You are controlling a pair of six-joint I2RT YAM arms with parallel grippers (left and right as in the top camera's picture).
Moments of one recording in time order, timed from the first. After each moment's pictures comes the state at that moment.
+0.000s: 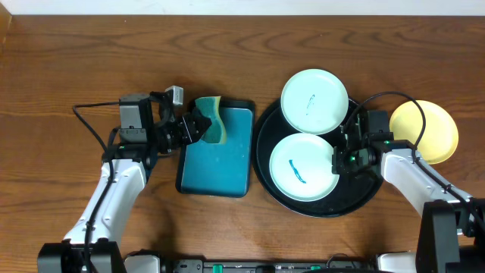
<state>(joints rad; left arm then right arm) 0.01 1.38 0.74 -0.17 0.76 -0.43 0.09 1.57 0.73 -0.50 -0.23 0.17</state>
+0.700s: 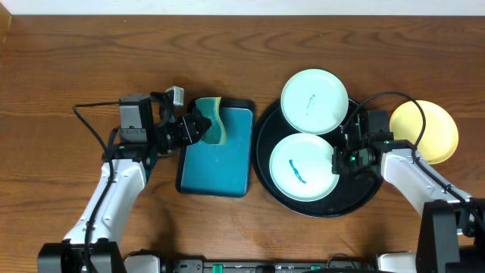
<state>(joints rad) 0.01 1.38 0.74 -0.18 0.76 -0.41 0.09 1.57 0.73 -0.50 -0.23 0.17</state>
